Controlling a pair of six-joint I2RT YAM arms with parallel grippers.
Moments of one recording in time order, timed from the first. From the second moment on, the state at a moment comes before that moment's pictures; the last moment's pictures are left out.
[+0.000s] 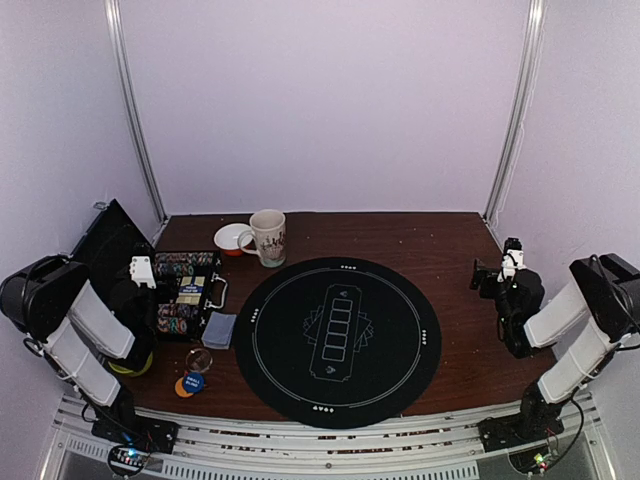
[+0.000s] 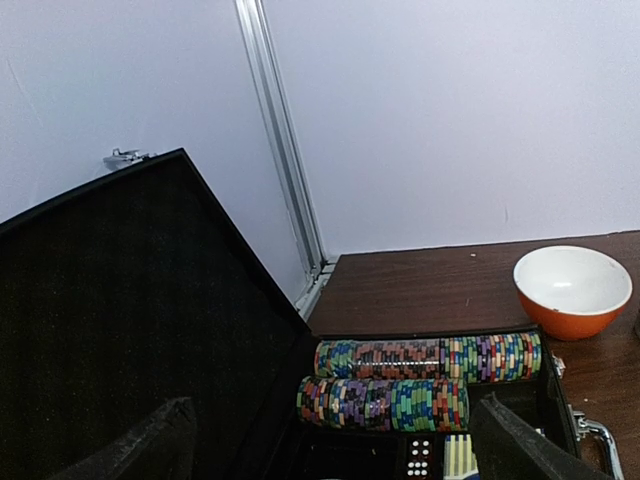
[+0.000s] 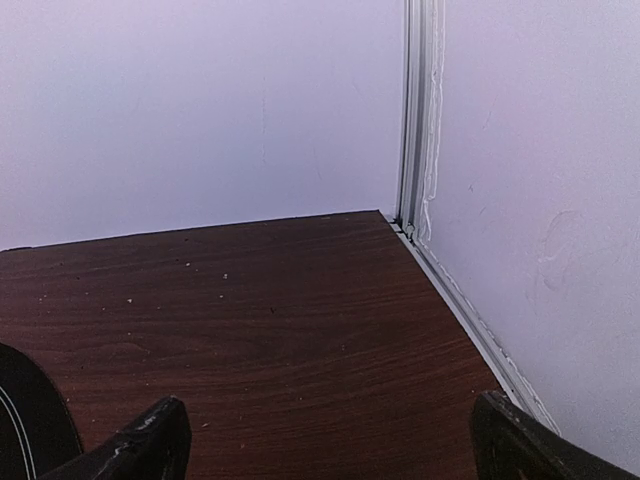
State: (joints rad) left arm -0.18 1.60 0.15 1.49 -0.45 0.20; right arm 0.10 1.56 0.21 1.26 0.29 0.05
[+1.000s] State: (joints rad) left arm -0.70 1.20 1.29 -0.39 -0.48 -0.20; right arm 0.23 1.29 1.09 0.14 -0.12 0.23
